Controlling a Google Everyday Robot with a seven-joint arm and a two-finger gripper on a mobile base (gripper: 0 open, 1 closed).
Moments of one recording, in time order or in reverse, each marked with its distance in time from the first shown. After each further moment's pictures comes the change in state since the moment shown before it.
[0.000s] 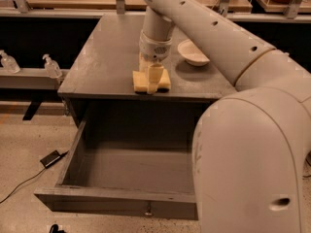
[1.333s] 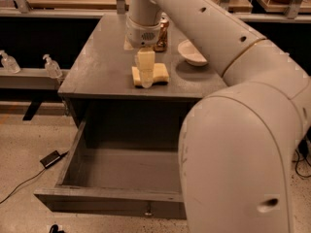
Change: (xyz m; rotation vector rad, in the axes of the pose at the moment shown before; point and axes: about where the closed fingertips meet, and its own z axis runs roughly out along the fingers) arm -0.038 -0.013 -0.038 0.050 0.027 -0.057
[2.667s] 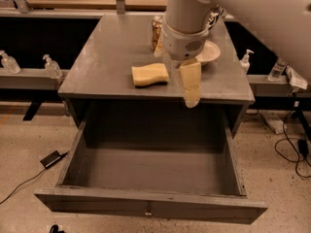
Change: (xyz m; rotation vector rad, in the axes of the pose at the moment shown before) arm 0.039 0.133 -0.069 0.037 0.140 -0.047
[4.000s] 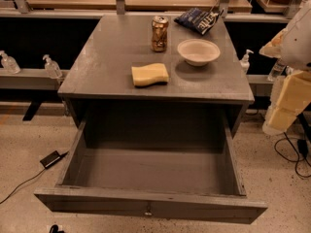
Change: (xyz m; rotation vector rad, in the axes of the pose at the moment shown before) arm 0.103 0.158 -0.095 0.134 -0.052 0.644
